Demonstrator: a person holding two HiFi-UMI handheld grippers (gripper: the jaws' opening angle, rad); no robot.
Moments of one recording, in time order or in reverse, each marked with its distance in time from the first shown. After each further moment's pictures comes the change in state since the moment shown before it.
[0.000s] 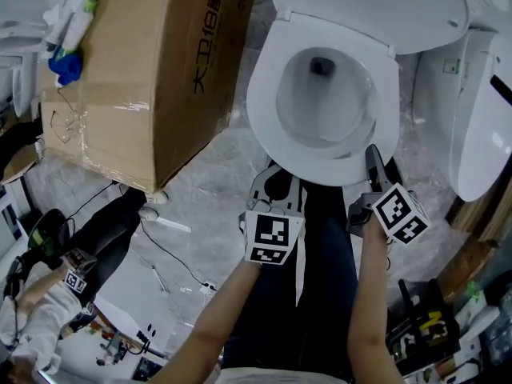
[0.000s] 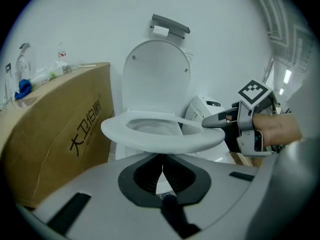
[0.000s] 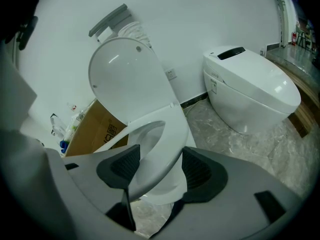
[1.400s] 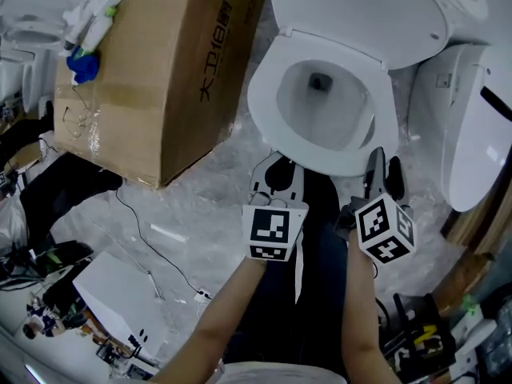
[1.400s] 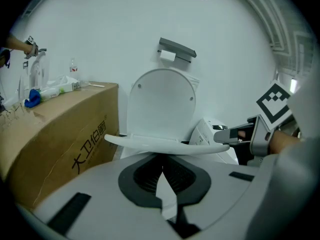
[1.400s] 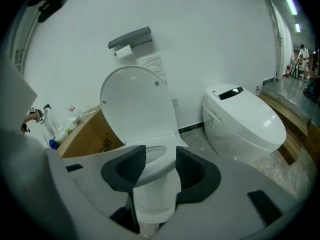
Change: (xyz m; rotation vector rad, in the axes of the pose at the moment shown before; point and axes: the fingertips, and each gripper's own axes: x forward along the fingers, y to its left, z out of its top) left arm -0.021 -0.003 0.089 -0.072 -0.203 0.071; right arm -0.053 0.045 0.059 -0.148 -0.217 -0.100
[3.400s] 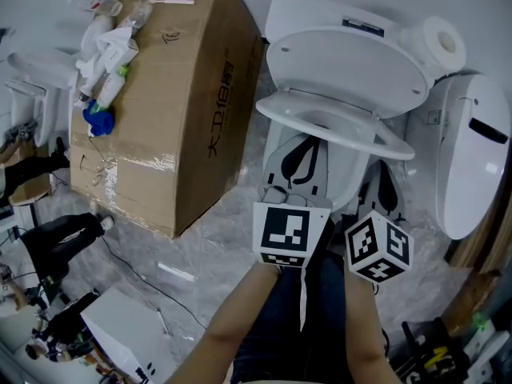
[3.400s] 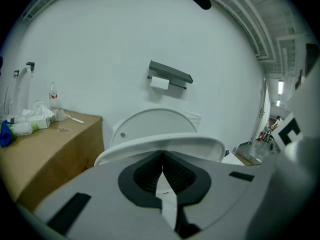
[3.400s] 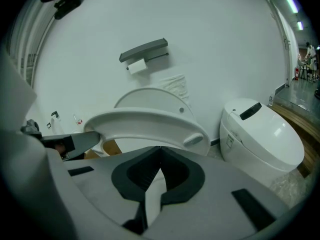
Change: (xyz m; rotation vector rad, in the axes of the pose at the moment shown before) left arm 0.050 -0.007 0.186 0.080 -0.250 -0.071; right arm 0.024 0.076 0.100 -0.047 -0.123 0.095
